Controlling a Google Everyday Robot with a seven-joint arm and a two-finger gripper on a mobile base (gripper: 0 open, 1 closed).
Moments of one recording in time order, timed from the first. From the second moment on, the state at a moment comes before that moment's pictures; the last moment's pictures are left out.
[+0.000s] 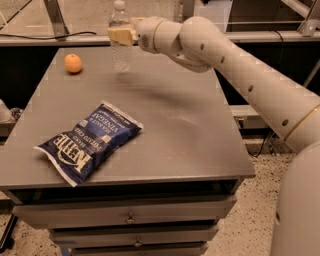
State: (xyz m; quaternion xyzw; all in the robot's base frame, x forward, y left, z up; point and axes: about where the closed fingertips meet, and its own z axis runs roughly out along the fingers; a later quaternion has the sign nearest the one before) arm 0.784 0.087 0.982 -0.33 0.64 0.28 0.64
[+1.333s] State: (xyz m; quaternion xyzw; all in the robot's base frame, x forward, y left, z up) arm 0.802 0.188 0.946 -0.37 0.63 0.34 0.59
